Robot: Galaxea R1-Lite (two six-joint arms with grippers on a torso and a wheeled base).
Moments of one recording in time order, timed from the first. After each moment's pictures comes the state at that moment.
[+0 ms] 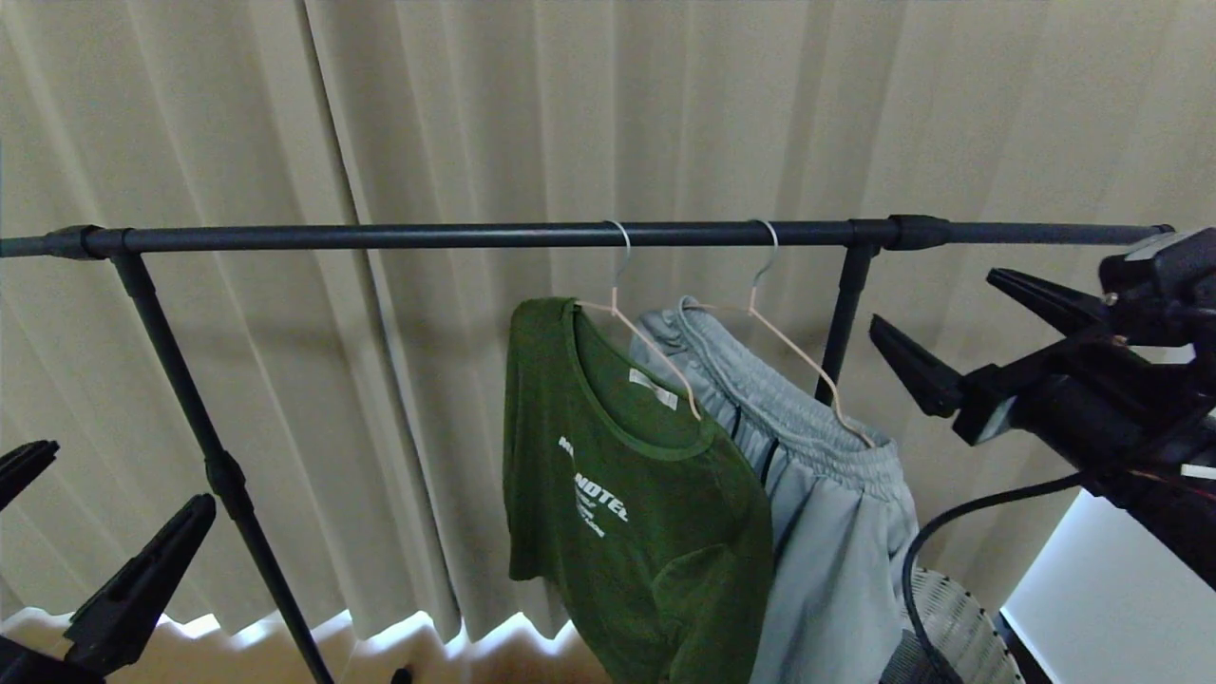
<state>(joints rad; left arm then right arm) -0.28 0.86 0.00 -1.03 0.07 0.26 0.43 1.43 -0.43 -1.16 -0.14 -0.26</state>
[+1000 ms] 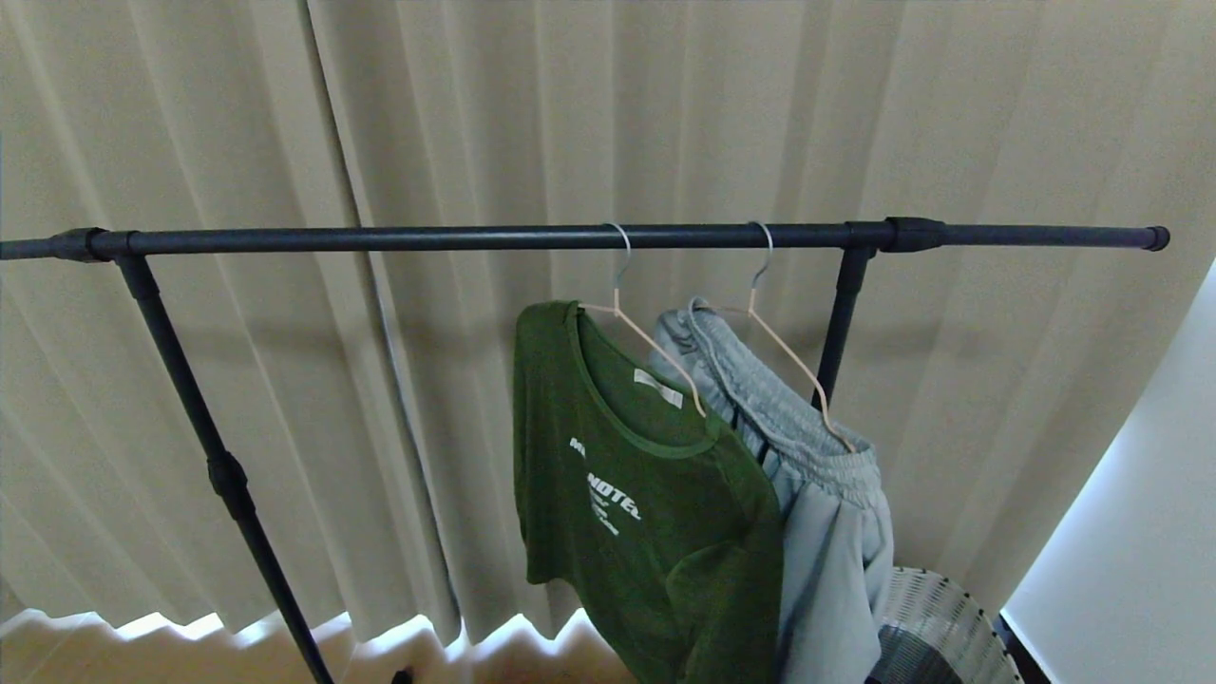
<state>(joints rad) -0.02 0.10 -0.20 0.11 0.11 0.09 0.00 0.45 -0.27 0.06 -0.24 -0.17</state>
